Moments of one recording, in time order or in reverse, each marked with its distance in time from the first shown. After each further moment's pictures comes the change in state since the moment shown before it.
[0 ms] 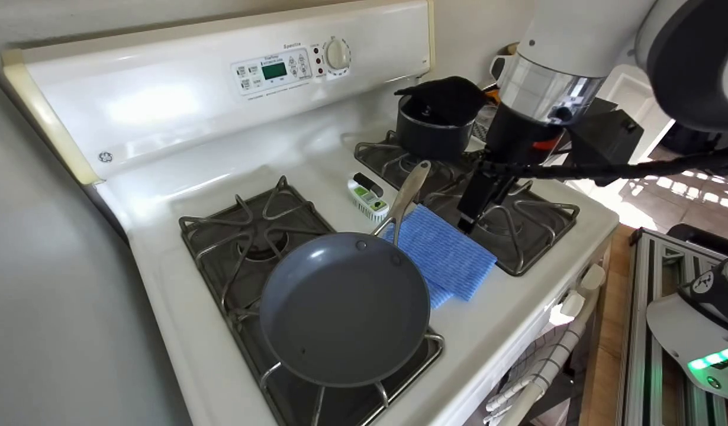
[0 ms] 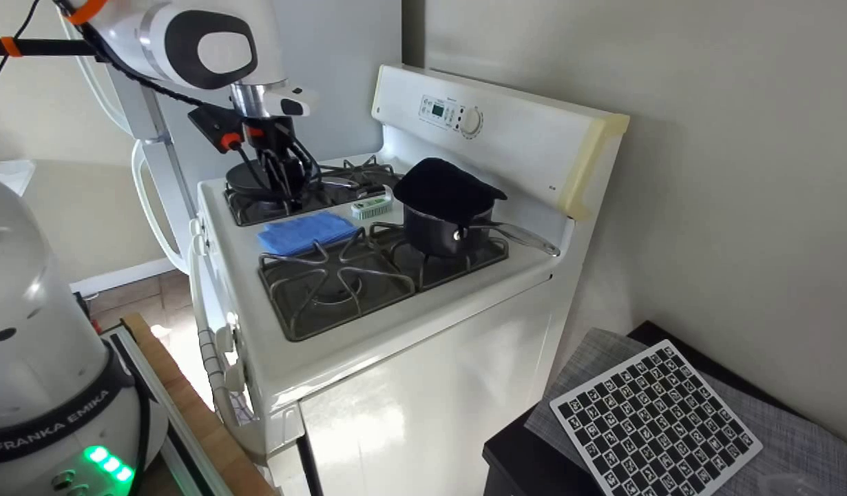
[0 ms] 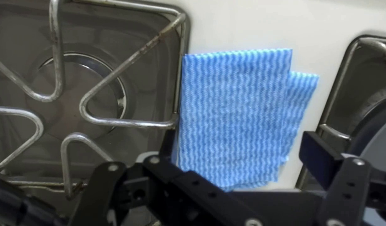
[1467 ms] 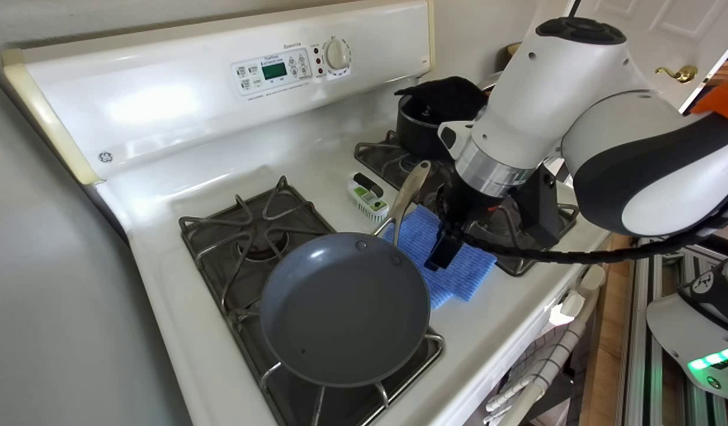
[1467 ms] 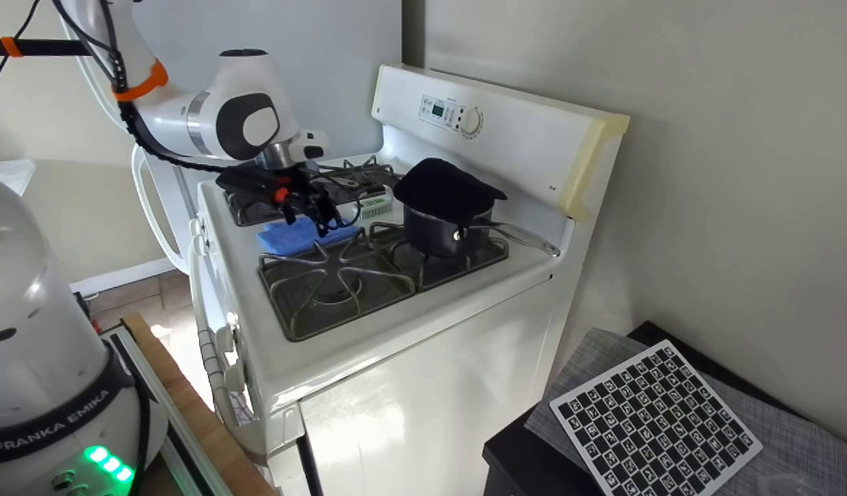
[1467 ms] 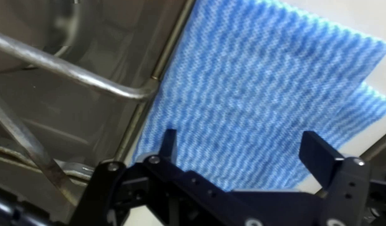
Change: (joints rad) arm 0.001 0.352 -0.001 0.003 -0.266 0.461 -0.130
